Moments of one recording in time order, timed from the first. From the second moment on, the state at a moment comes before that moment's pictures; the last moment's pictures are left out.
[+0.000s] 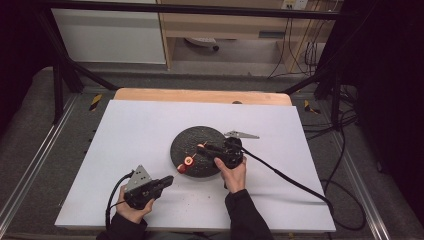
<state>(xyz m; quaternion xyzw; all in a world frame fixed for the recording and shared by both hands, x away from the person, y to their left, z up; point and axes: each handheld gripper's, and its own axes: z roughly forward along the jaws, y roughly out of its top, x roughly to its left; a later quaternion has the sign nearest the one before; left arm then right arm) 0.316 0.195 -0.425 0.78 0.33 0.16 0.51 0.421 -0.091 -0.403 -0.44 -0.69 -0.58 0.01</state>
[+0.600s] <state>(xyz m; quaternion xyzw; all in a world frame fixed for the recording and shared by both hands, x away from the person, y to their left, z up) 0.316 0.202 -0.424 0.77 0.34 0.16 0.51 0.448 -0.120 -0.379 -0.47 -0.68 -0.56 -0.07</state>
